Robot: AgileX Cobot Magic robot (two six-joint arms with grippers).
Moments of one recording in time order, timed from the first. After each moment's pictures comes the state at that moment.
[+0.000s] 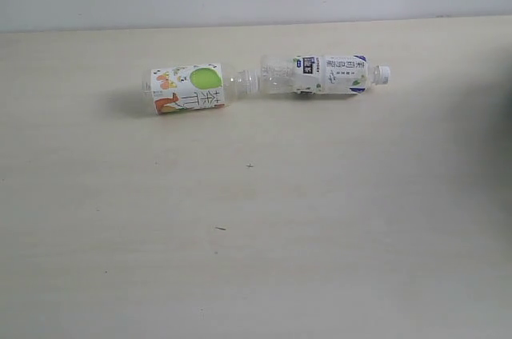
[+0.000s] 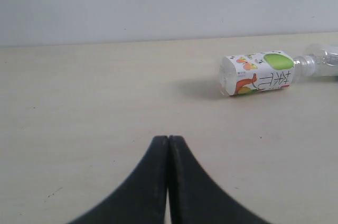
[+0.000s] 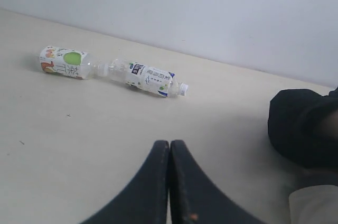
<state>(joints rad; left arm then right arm) -0.03 0.00 0.00 0.11 0.32 -0.11 0.46 0.07 -0.85 -0.16 1.22 0.03</state>
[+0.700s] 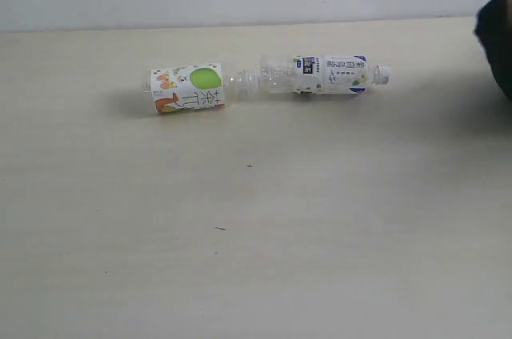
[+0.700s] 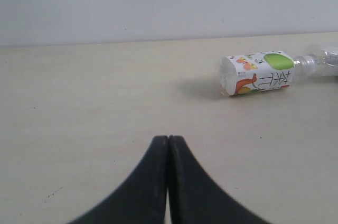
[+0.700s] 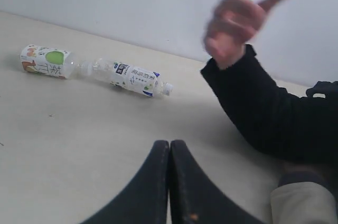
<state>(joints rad) -0.03 0.00 0.00 0.11 0.32 -0.11 0.46 0.07 -0.85 -0.21 1.22 0.03</state>
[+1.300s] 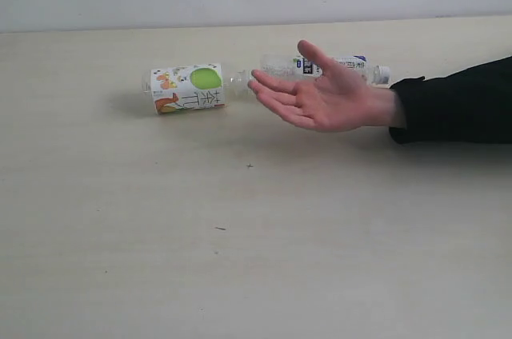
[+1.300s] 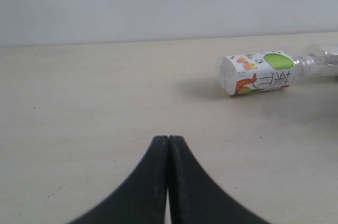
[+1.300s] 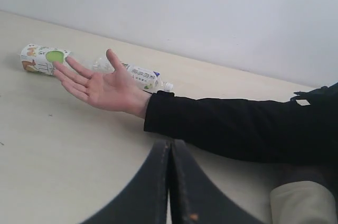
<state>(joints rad) -0.03 0.00 0.00 0.11 0.32 -0.11 0.46 0.07 -0.85 -0.21 1.22 0.03</state>
